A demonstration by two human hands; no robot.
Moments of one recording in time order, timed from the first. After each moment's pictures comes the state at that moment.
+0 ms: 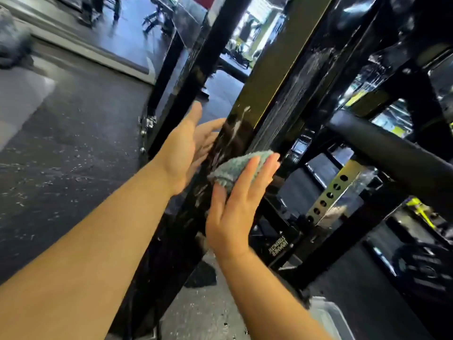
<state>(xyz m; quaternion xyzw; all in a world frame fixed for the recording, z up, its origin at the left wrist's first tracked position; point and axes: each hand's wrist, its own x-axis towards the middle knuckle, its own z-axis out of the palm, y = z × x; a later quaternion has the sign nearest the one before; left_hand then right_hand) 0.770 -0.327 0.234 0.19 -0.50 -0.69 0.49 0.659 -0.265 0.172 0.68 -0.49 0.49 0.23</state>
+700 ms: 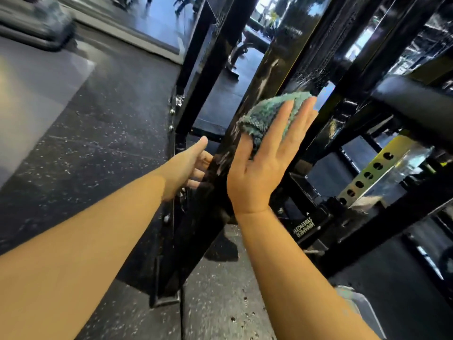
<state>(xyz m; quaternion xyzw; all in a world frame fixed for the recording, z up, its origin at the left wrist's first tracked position) 0.770 -0.322 0.136 0.36 -0.49 -0.71 0.36 0.658 -0.286 0.182 0.65 -0.45 0.55 0.27</state>
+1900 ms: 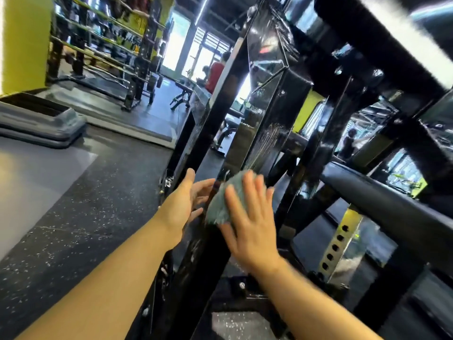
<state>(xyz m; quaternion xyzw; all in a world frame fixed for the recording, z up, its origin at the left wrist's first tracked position) 0.768 -0.314 0.242 0.28 -0.47 -0.67 0.51 0.607 -0.290 0.242 0.79 -0.36 0.32 0.38</state>
